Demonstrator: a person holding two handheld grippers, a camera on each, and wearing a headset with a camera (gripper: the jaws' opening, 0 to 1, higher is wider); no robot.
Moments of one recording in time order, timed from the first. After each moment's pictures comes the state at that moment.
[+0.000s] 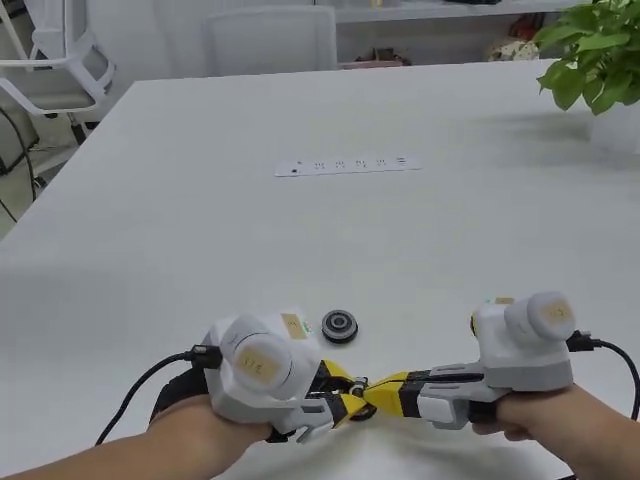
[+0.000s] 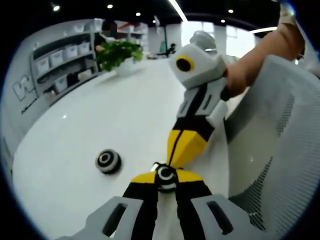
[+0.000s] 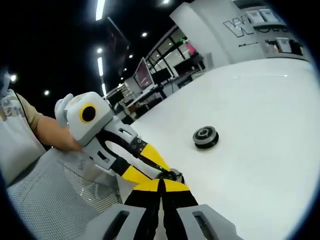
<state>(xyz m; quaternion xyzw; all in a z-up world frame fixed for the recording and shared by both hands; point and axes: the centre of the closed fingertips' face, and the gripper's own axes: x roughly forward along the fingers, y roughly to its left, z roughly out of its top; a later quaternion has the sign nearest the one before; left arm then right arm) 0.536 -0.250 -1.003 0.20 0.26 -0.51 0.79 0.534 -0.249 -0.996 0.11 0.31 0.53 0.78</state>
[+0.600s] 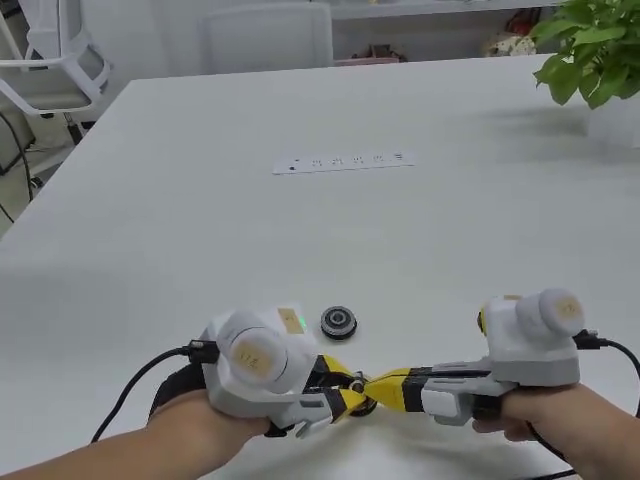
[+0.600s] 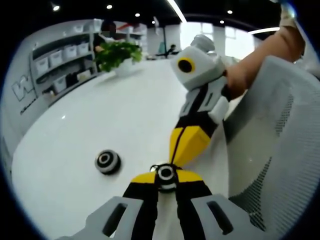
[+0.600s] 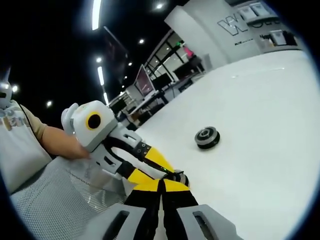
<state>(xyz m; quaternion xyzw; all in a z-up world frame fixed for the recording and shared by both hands) 0.537 -0.250 -1.003 0.20 0.26 -0.52 0.79 0.531 -0.248 -0.990 0.16 0.31 0.54 0.77</state>
